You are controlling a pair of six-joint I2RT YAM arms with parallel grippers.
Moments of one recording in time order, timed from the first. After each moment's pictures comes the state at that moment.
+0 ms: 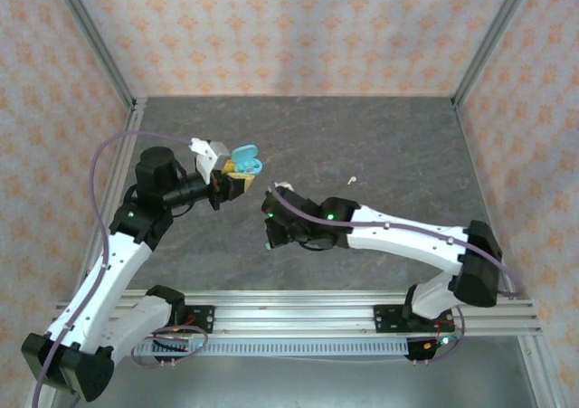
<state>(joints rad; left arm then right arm) -0.24 0.89 0.88 -0.28 0.70 0.06 1.15 1.46 1.27 -0.71 0.14 0.73</state>
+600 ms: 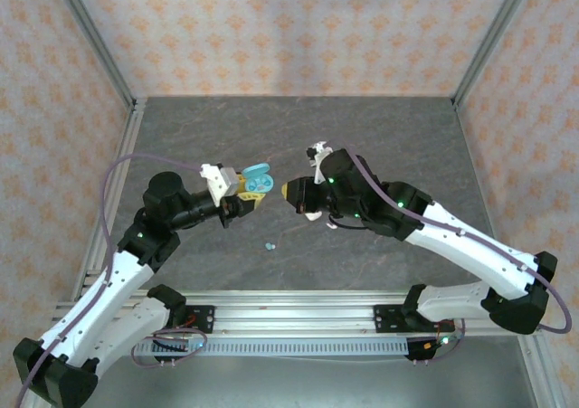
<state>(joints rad) -0.41 0.77 0.71 -0.09 0.60 0.14 1.00 1.20 1.33 -0.66 -0.01 0.77</state>
